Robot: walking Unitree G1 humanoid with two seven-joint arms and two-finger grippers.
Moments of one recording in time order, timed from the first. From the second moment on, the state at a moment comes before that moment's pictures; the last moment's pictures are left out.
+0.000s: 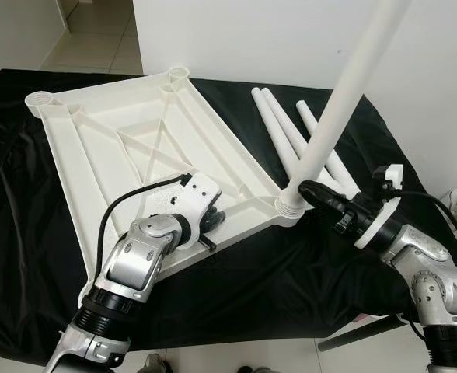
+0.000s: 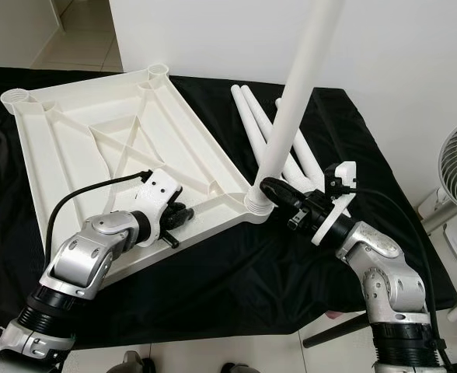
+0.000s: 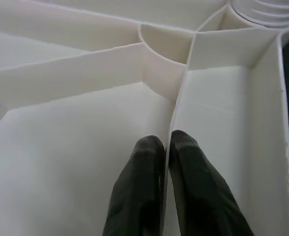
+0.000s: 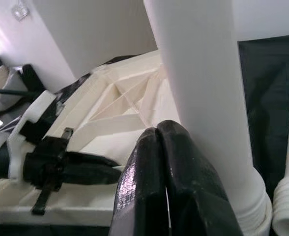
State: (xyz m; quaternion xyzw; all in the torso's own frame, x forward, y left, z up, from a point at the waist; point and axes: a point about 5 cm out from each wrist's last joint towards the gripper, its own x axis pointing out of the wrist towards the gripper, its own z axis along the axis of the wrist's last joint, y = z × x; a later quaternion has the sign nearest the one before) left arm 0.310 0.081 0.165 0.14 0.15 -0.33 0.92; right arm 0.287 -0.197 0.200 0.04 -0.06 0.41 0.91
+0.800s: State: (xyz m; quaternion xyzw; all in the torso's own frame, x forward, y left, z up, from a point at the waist) left arm 0.308 0.060 0.182 0.10 0.12 -0.34 0.93; right arm 0.303 -0.199 0.204 0.12 -0.12 0.32 0.93
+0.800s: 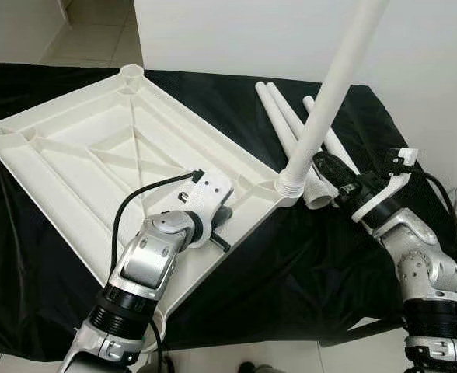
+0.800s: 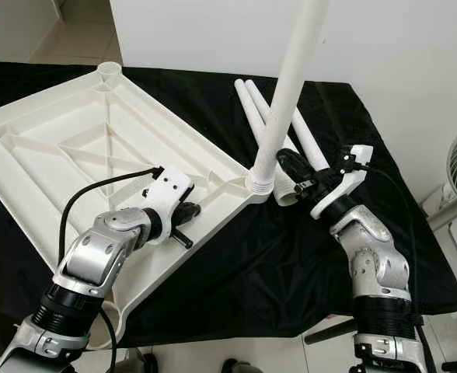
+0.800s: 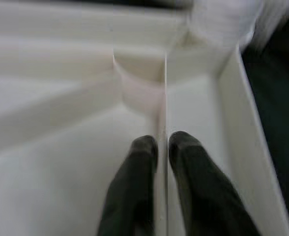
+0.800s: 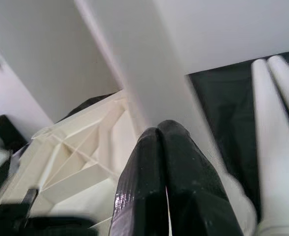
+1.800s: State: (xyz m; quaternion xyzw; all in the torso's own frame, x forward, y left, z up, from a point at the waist) left arm 0.320 0.105 0.221 0.23 0.02 -0.26 0.94; right arm 0.257 -0.163 0.176 0.13 -0.07 0.36 0.92
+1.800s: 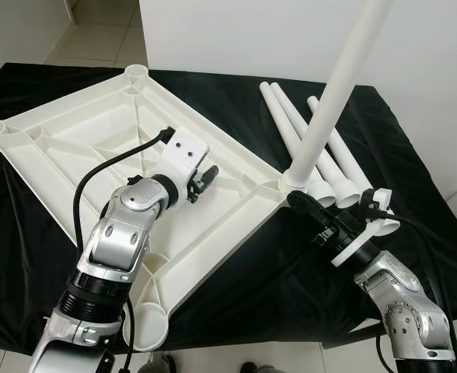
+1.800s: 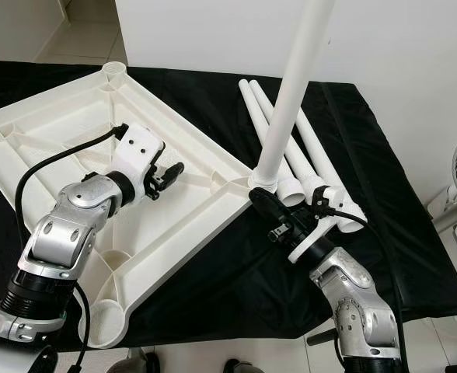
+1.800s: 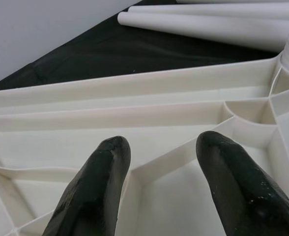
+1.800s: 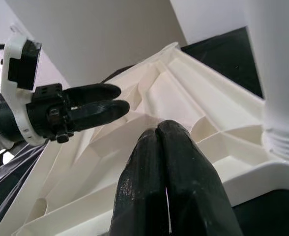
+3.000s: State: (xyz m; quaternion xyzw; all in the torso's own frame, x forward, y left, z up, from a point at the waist) left arm 0.264 0.131 0.183 0.29 0.17 -0.47 0.82; right arm 0.254 -0.169 0.173 0.12 -0.05 0.36 0.92
